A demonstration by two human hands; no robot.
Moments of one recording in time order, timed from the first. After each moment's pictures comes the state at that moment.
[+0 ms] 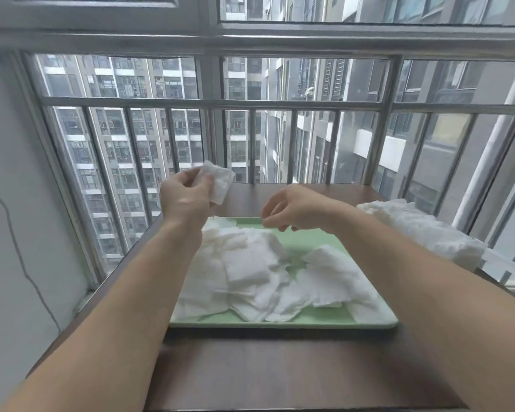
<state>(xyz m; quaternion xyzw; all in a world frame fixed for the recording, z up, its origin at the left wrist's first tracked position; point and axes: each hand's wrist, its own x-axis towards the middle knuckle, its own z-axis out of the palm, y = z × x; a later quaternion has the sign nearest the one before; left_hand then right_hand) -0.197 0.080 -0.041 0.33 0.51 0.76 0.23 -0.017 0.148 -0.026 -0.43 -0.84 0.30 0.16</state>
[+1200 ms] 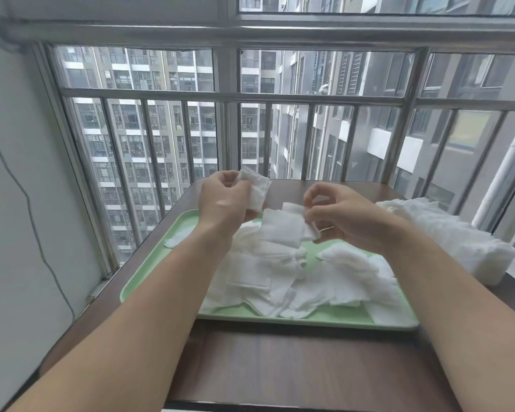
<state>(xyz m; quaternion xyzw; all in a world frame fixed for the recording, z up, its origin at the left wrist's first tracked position) -0.174 0.079 -0.052 0.36 0.55 0.70 0.29 0.023 0.140 -0.046 -0.33 -0.72 0.54 0.29</state>
